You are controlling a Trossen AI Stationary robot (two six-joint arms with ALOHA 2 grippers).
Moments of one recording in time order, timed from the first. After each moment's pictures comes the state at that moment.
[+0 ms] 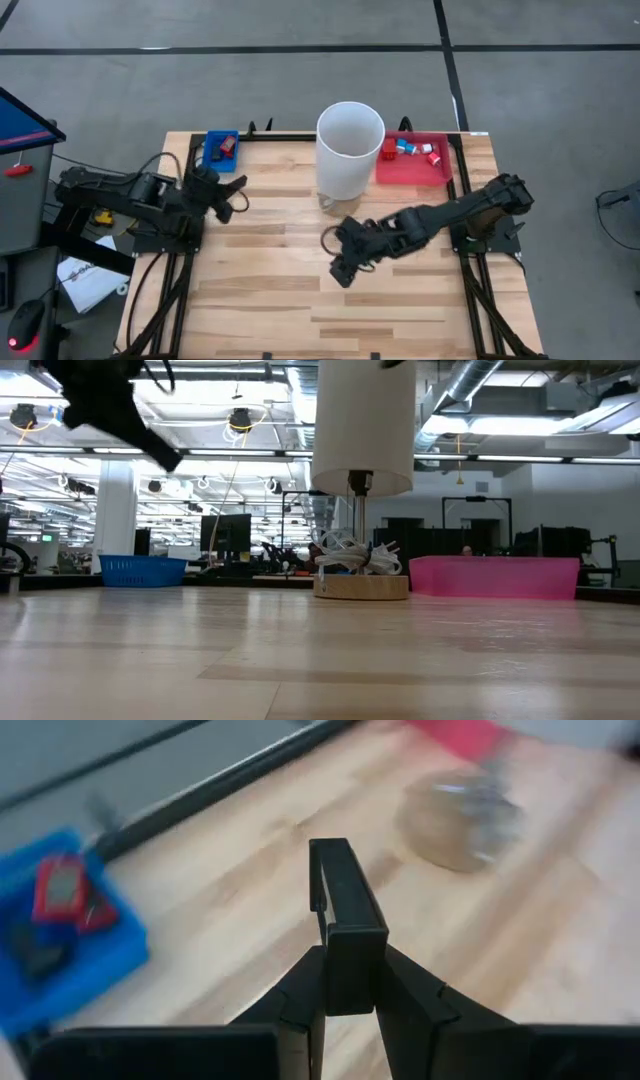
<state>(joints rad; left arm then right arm) -0.19 0.71 0.82 -1.03 -0.69 -0.79 0.37 1.73 1.66 -0.90 0.21 0.98</state>
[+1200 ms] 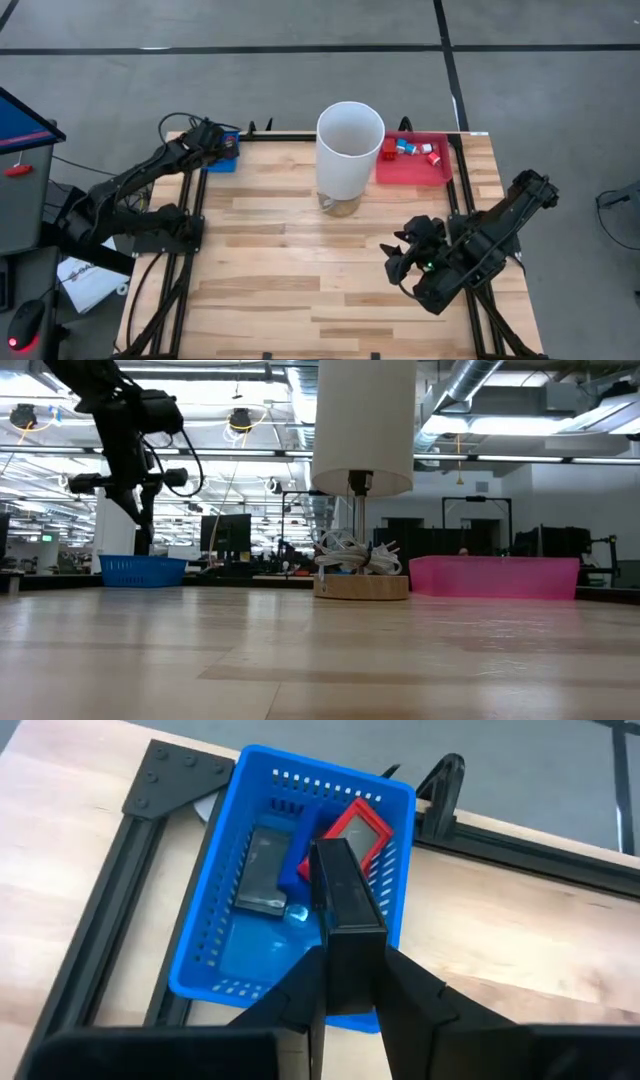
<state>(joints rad) 0.91 1.03 0.70 -0.67 -0.40 -0.79 0.73 1.55 1.66 -1.42 0.84 1.57</state>
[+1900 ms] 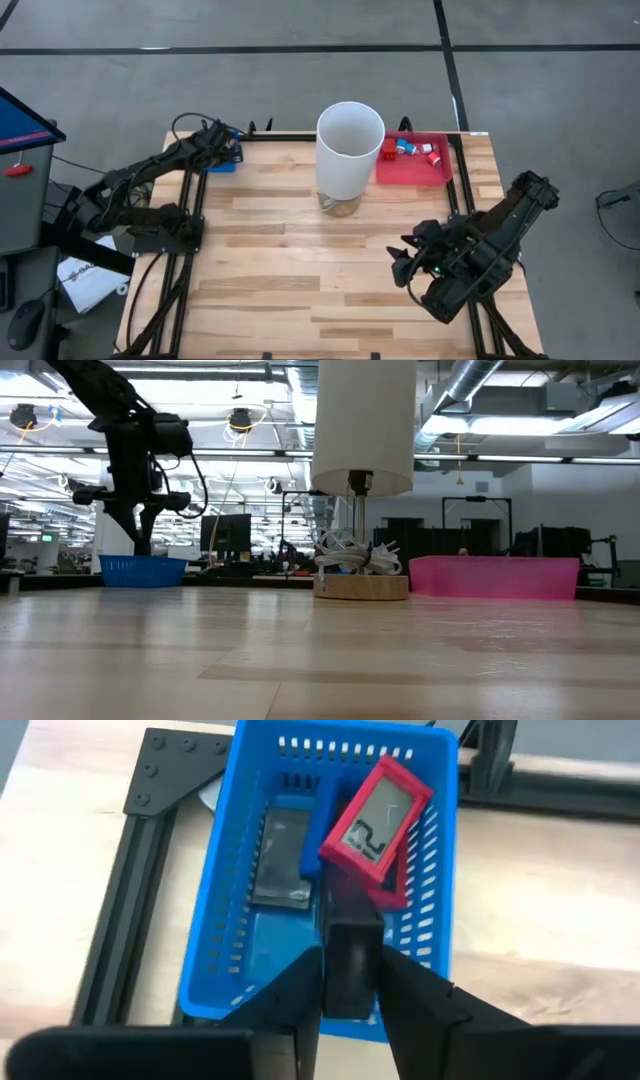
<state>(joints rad) 0.91 1.17 0.69 -0.62 -0.44 -0.70 0.79 1.56 1.66 -1.51 0.87 1.76</state>
